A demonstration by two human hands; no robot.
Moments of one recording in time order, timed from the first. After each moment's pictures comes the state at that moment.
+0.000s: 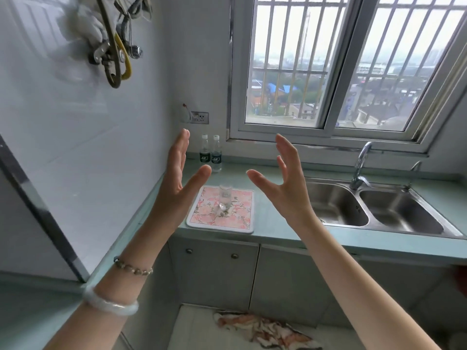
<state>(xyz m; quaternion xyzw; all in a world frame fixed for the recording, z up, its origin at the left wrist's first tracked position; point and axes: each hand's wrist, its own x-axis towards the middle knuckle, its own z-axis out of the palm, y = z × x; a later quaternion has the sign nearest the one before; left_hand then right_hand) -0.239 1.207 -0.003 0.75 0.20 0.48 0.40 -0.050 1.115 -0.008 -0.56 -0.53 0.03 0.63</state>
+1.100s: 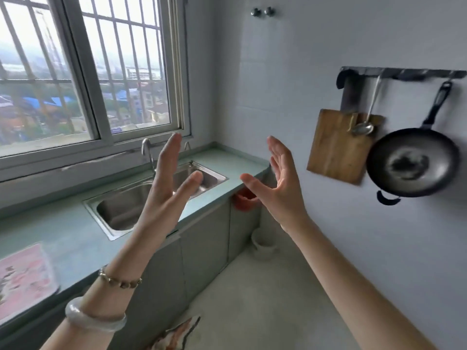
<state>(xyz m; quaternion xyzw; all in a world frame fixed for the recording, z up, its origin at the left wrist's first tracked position) -0.042 0.955 0.023 0.72 -0.24 0.27 0.60 -0.003 0.747 0.025 -0.73 -0.24 -0.26 0.58</state>
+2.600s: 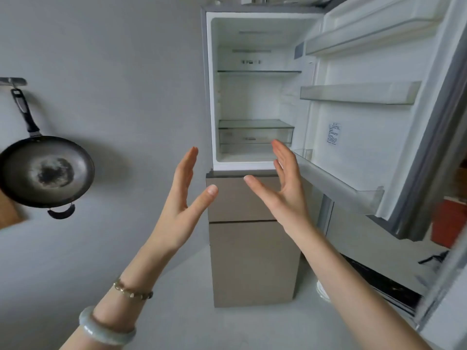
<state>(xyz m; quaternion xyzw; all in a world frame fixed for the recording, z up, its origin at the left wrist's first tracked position) -0.190 0.539 0.024 0.37 -0.68 -0.20 0.60 -0.382 0.481 0.027 -0.66 0.28 -0.64 0.27</state>
